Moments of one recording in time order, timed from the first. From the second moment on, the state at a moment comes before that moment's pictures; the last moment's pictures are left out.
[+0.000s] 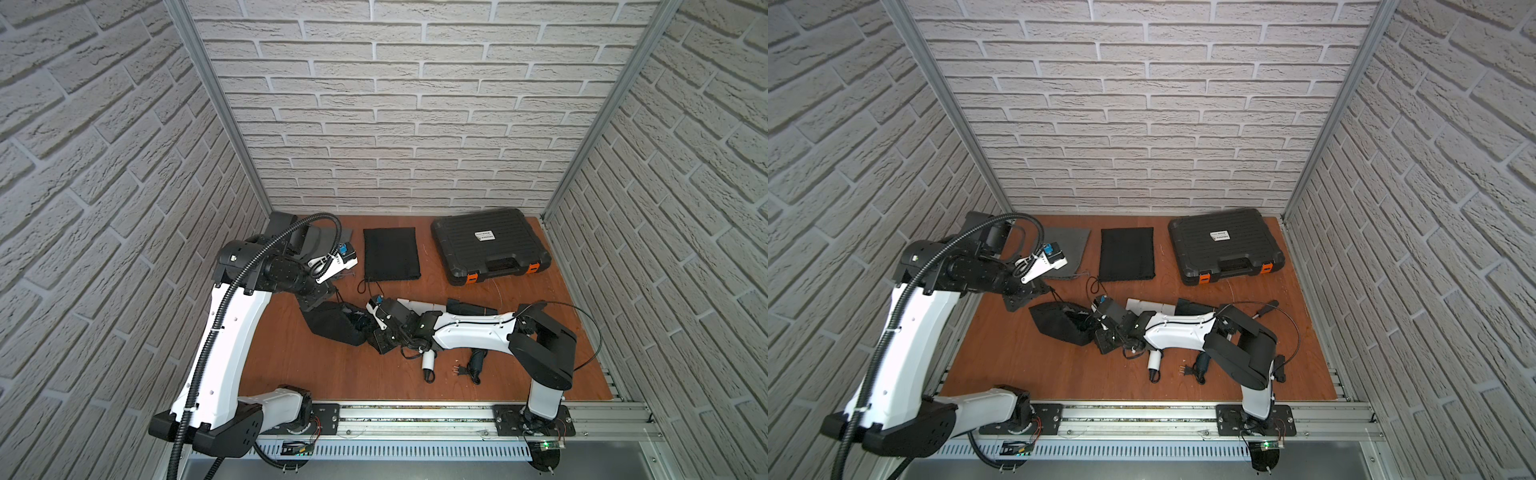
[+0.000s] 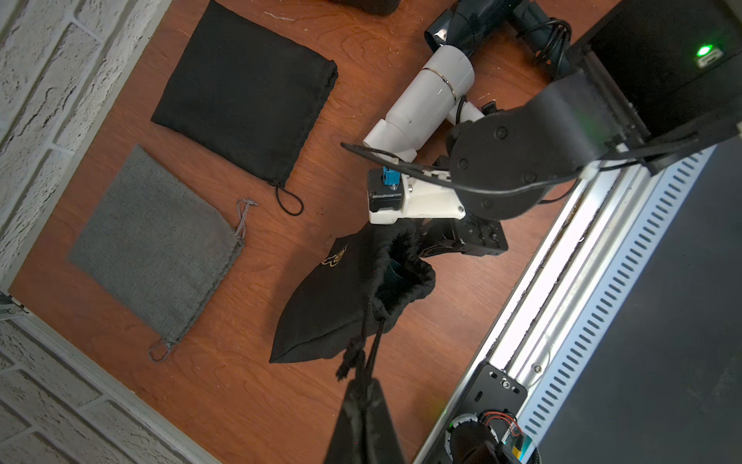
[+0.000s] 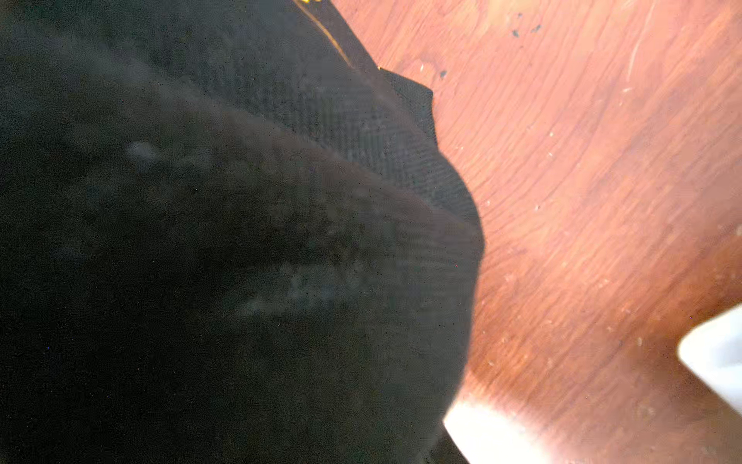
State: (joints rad) left arm -0.28 1.24 1.74 -1.62 0.28 0.72; right arm 1.03 1.85 1.12 -0.17 -0.07 0.59
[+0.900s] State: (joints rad) left arm -0.28 1.24 1.75 -1.63 0.28 0.72; right arm 1.04 1.87 1.13 -0.24 0.15 0.61
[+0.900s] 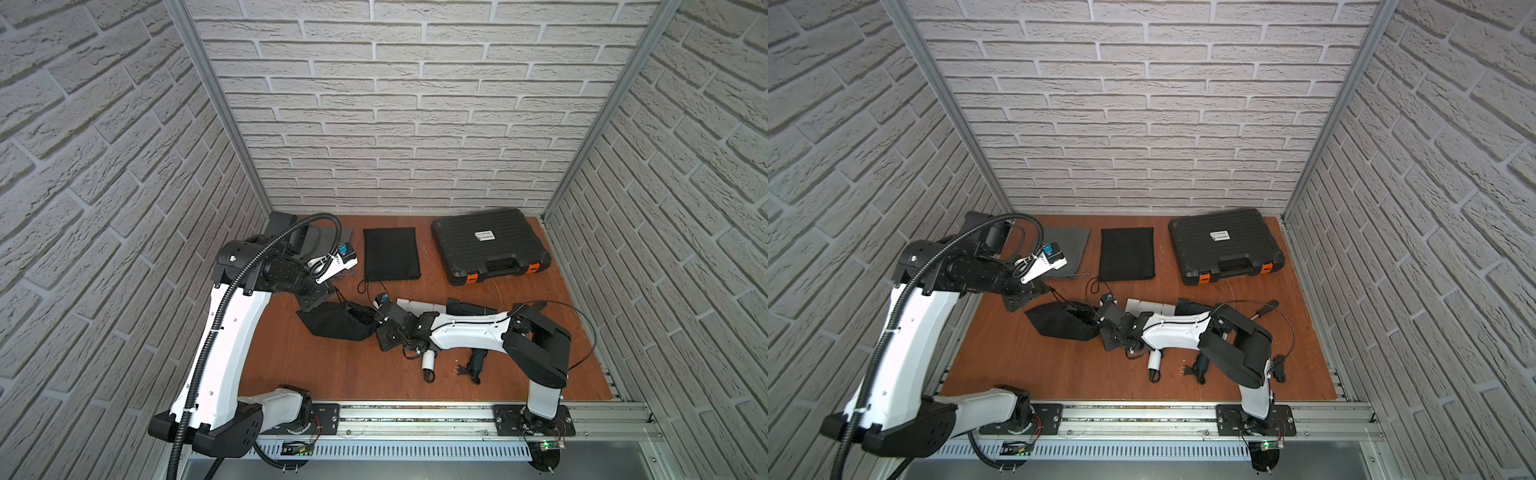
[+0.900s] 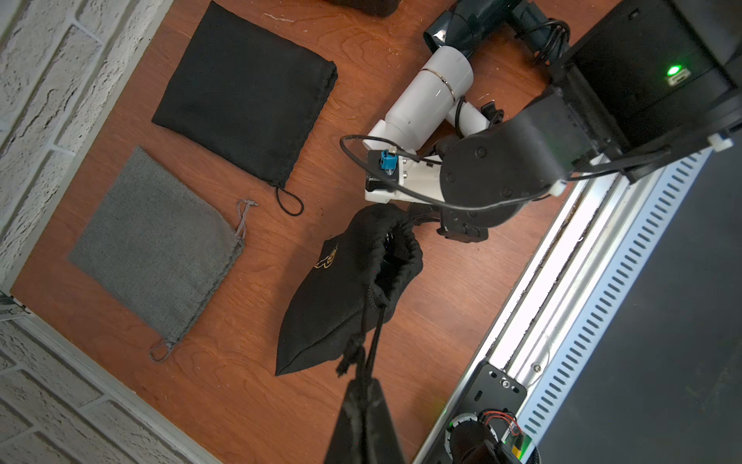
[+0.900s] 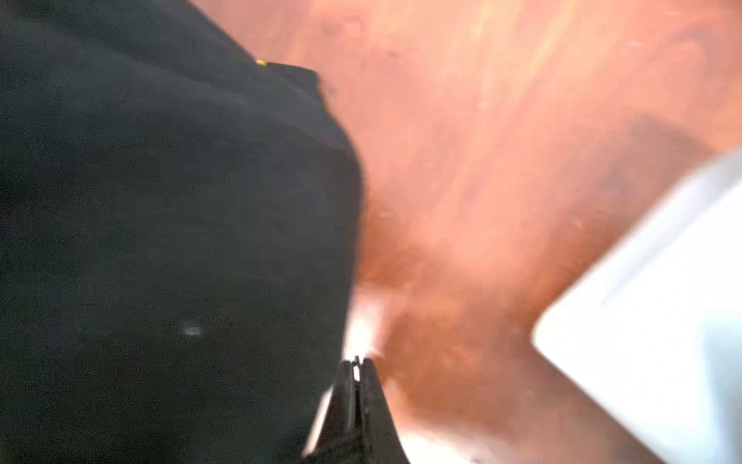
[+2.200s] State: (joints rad) left arm -0.17 1.10 1.63 -1.42 0.06 0.74; right arm 0.95 1.42 1.33 -0.75 0.71 0.48
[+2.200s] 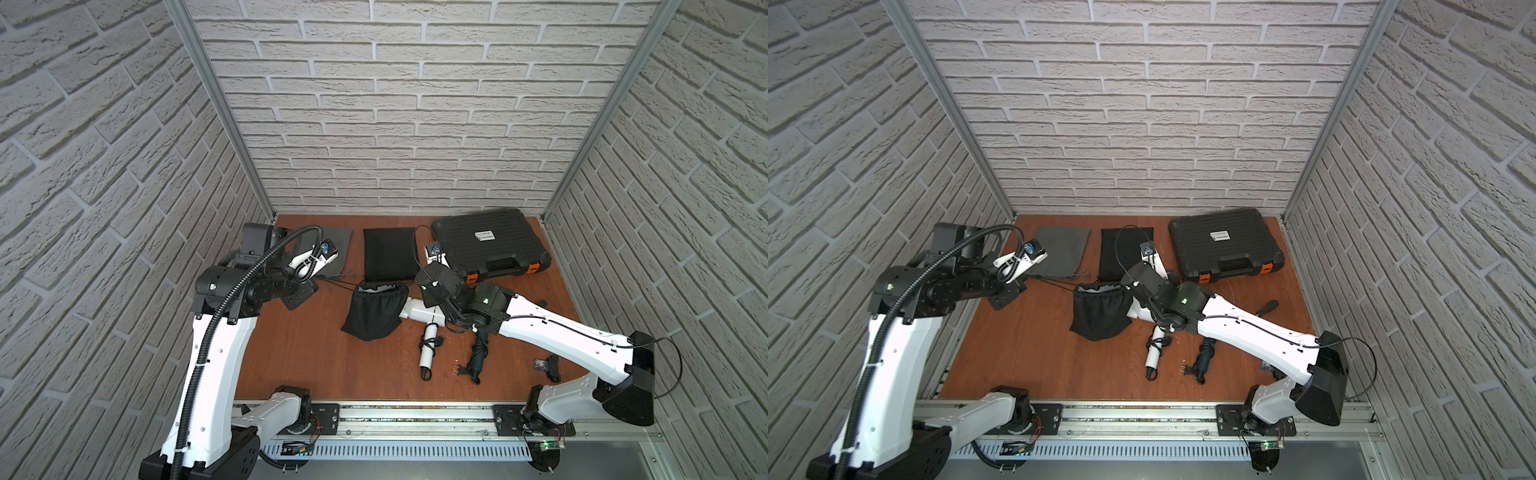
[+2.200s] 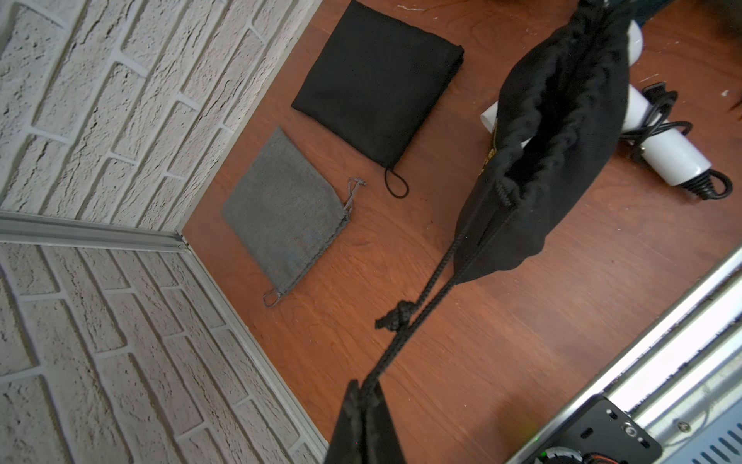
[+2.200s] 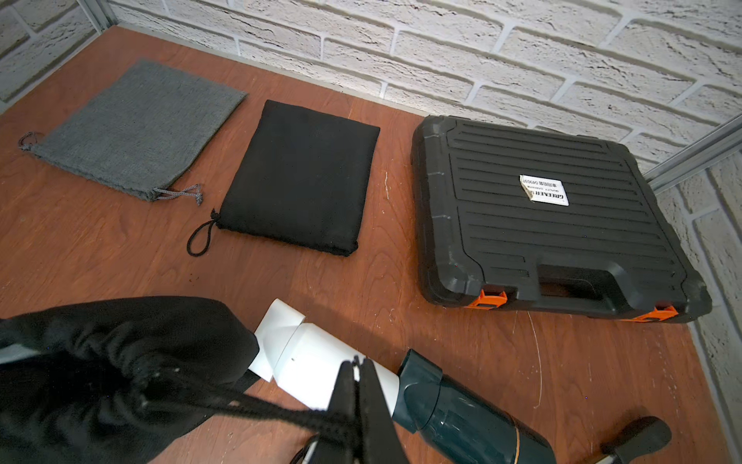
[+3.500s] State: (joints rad) left arm 0.10 1.08 1.43 -1.07 -0.19 0.47; right arm 0.88 1.26 1.27 -0.71 0.80 0.57
